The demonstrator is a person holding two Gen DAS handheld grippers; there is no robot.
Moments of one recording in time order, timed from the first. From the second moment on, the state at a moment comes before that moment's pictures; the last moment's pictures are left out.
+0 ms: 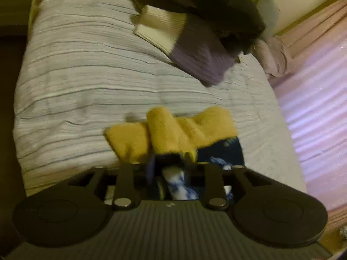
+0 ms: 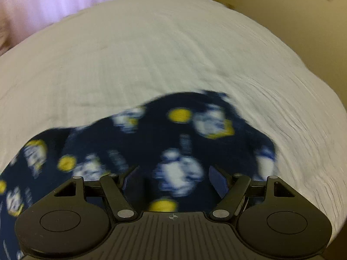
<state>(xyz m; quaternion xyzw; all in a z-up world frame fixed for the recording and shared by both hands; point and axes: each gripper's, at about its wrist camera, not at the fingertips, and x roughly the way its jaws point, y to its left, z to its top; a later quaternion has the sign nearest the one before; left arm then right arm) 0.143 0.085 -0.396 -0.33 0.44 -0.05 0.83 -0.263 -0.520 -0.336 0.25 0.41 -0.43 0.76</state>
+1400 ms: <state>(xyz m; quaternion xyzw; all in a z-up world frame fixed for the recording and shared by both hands) 0.180 0.114 -0.418 -0.35 0.46 -0.13 0.81 -0.176 -0.180 -0.388 -0.18 0.42 0.05 0.89</state>
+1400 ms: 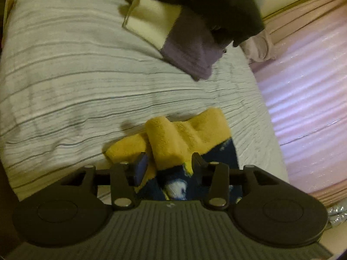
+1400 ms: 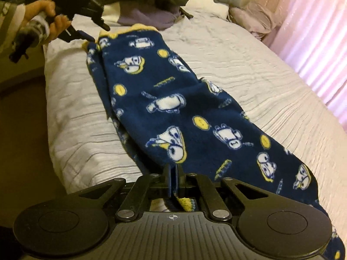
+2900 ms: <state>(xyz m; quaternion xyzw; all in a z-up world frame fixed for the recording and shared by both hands) 0.175 0.050 -0.344 -0.10 0.43 -0.21 0.87 -0.173 -0.326 -0.371 0.31 0.41 -0.19 0.83</state>
